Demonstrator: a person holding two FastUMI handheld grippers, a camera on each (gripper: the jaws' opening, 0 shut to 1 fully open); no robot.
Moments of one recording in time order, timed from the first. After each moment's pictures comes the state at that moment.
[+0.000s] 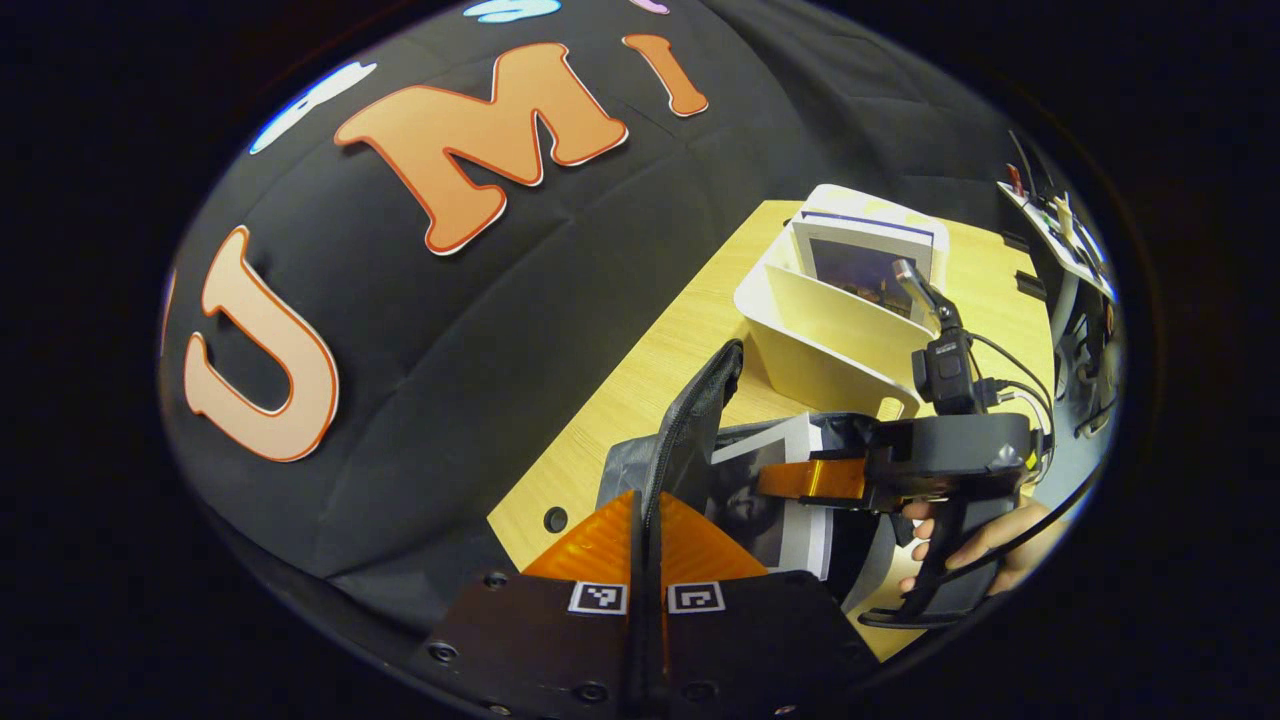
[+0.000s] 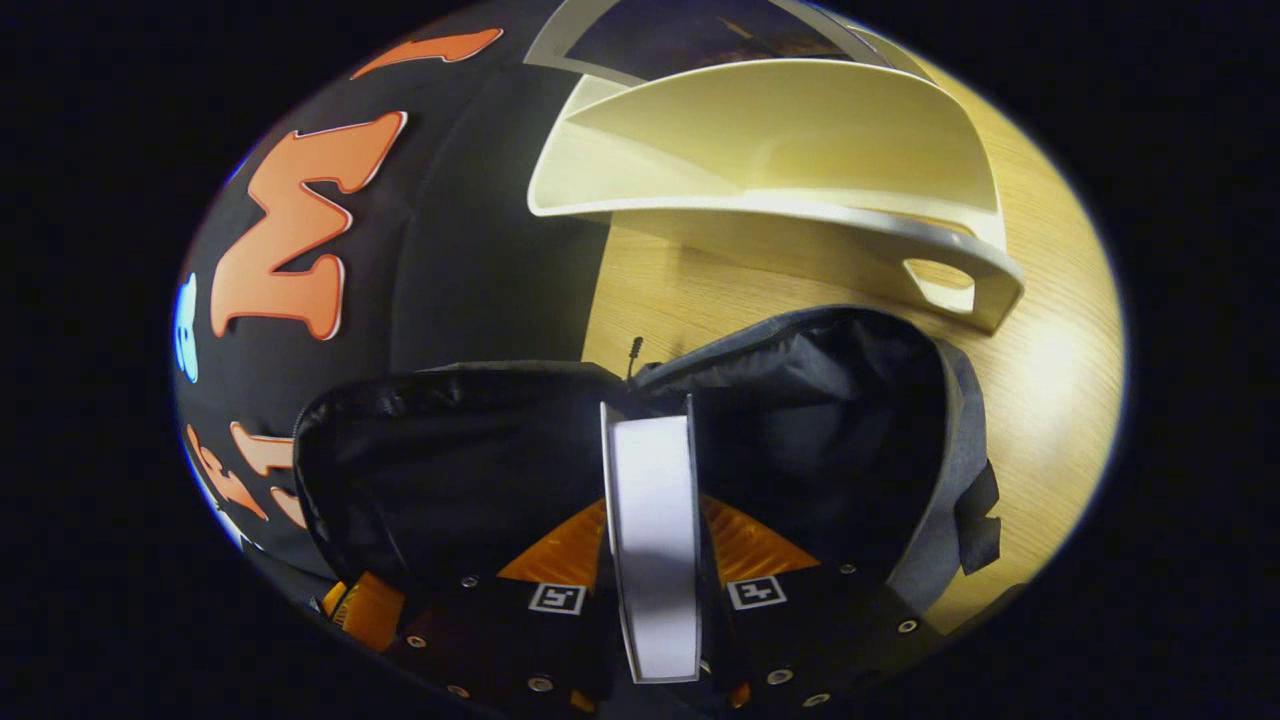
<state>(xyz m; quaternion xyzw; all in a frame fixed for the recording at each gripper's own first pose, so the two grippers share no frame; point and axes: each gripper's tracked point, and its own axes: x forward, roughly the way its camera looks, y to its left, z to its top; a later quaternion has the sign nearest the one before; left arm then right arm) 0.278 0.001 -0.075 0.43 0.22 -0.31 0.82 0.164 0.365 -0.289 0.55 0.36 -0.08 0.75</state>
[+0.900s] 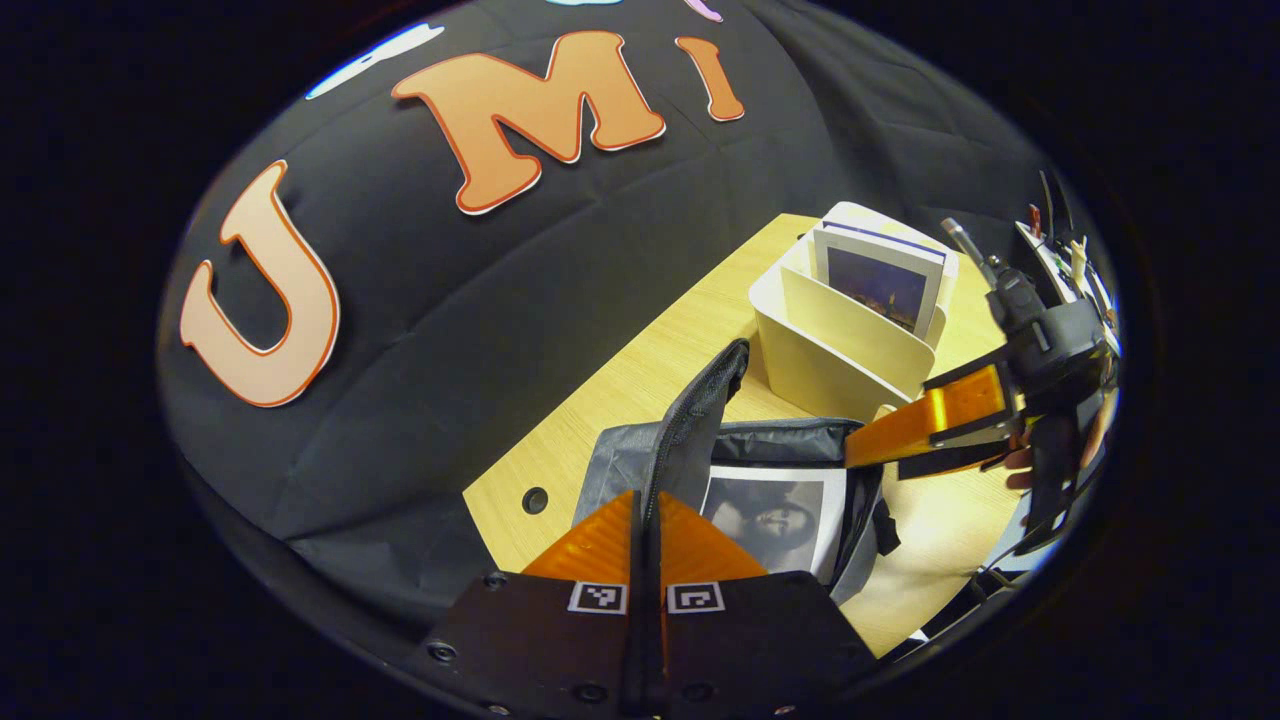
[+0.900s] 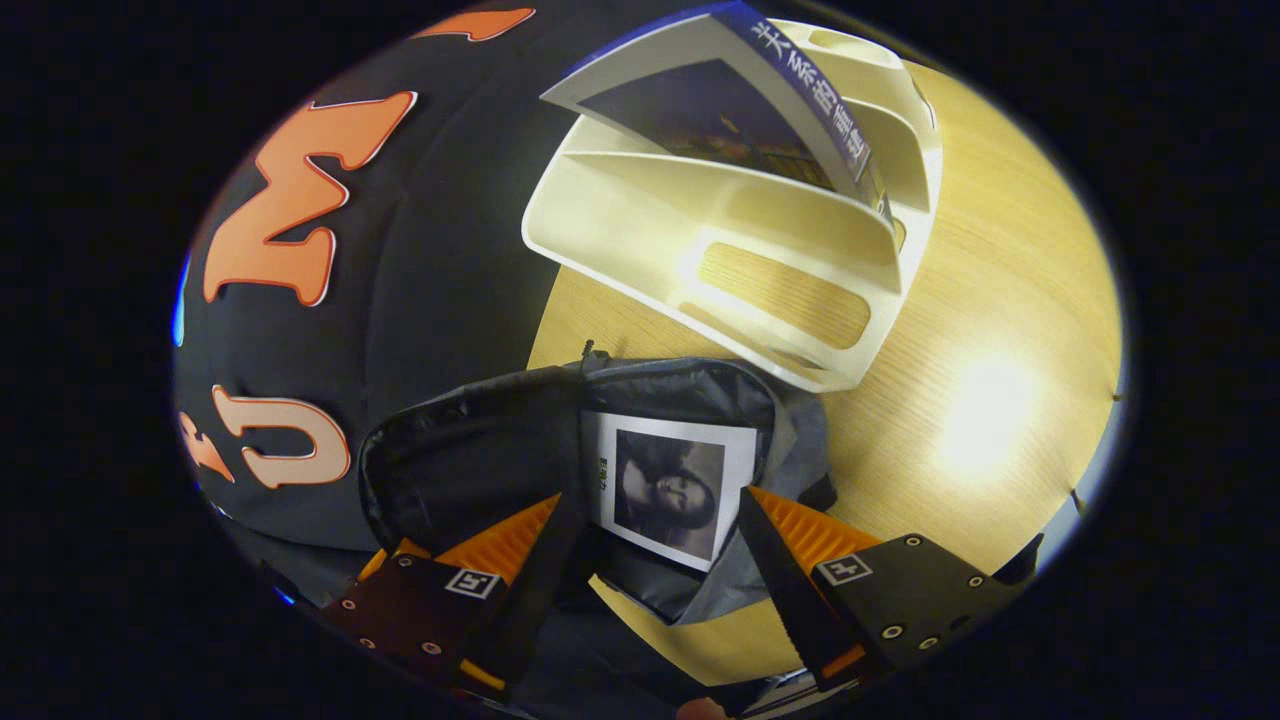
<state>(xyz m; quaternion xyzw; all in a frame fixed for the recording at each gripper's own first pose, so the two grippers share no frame) 0.275 0.024 -0.087 0.36 0.24 -0.31 0.84 0.086 0.295 -0.245 0.47 0.42 -0.06 0.77</state>
